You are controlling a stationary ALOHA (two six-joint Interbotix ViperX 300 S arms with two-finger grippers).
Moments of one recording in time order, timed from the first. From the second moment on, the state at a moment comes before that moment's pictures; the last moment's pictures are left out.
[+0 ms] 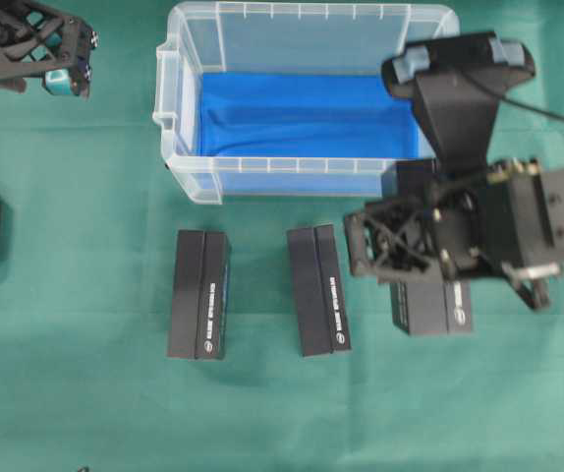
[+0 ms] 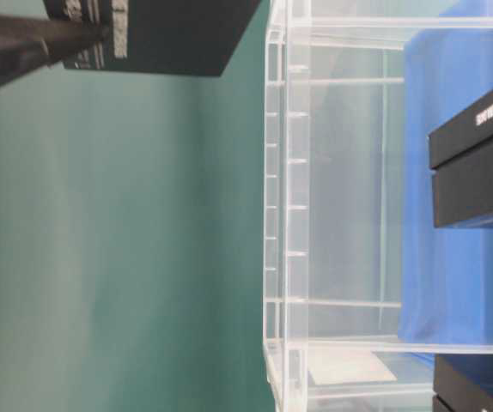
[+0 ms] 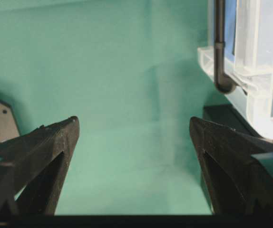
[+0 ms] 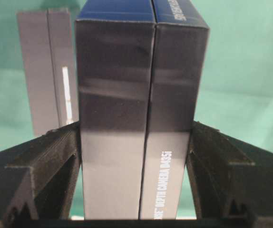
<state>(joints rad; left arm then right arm) 0.42 -0.45 0.42 0.05 1.37 -1.06 0.23 0.02 -0.22 -0.18 1.74 1.81</state>
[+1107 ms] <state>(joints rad) 0.42 -0.45 0.42 0.05 1.38 -1.06 0.28 0.02 0.25 -0.10 1.26 1.96</state>
